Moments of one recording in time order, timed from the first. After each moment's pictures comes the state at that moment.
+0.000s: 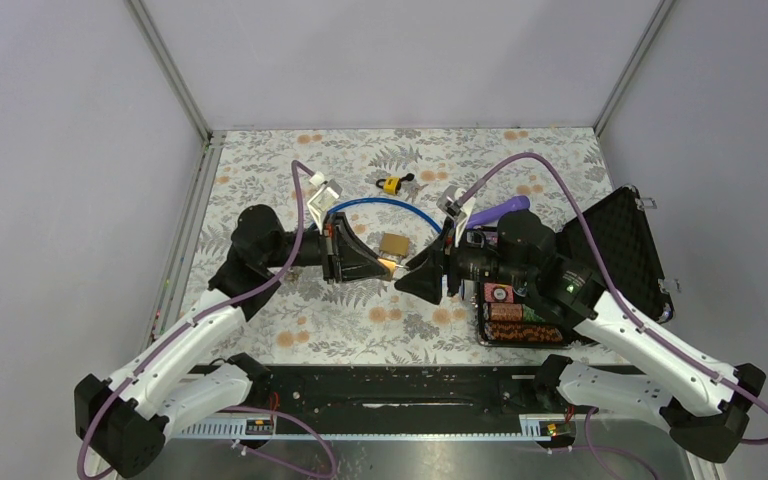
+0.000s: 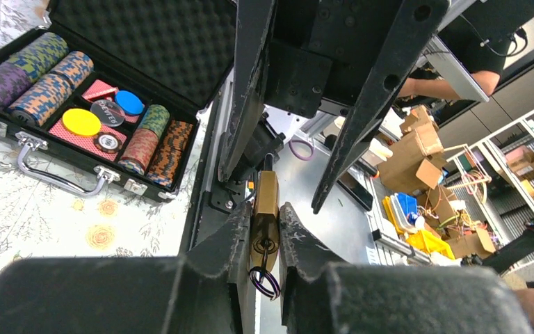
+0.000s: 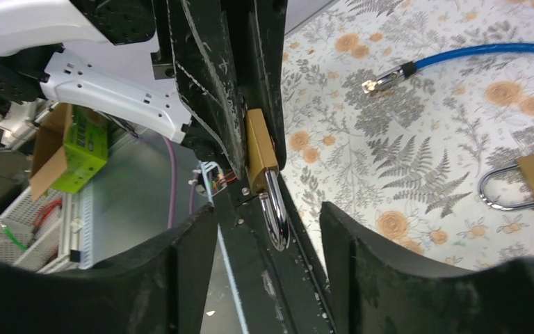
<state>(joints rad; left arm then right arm) -0.57 0.94 0.77 0.25 1.00 -0.70 0.89 0.94 1.01 -0.30 -0.43 0.39</state>
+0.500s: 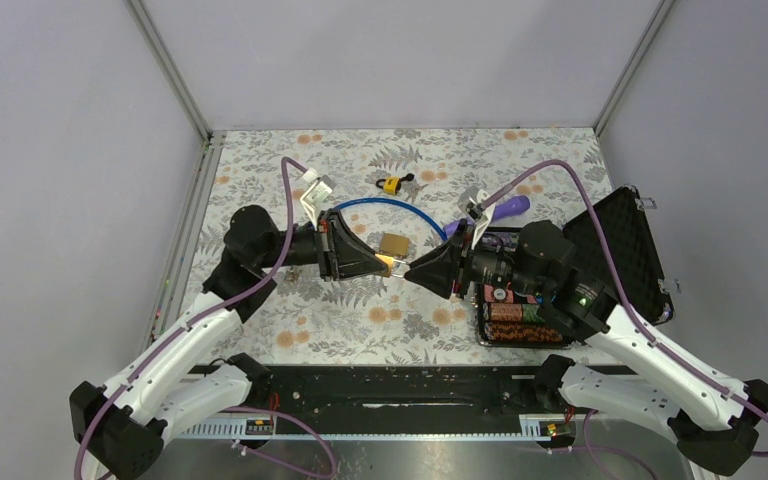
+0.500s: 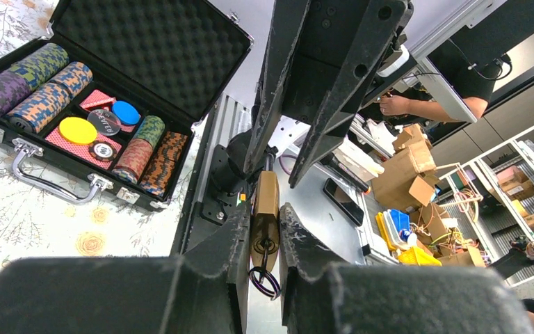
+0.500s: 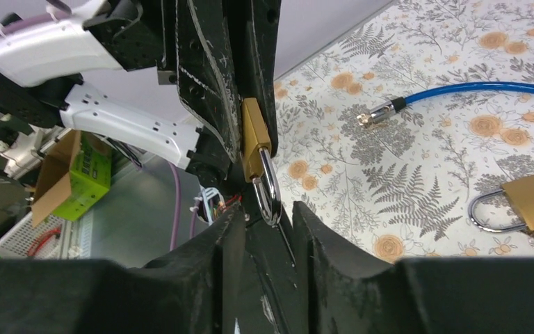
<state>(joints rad) -0.57 0.91 0.80 0.22 0.95 -0.76 0.88 0.84 0.94 -0.20 -0.38 0.42</state>
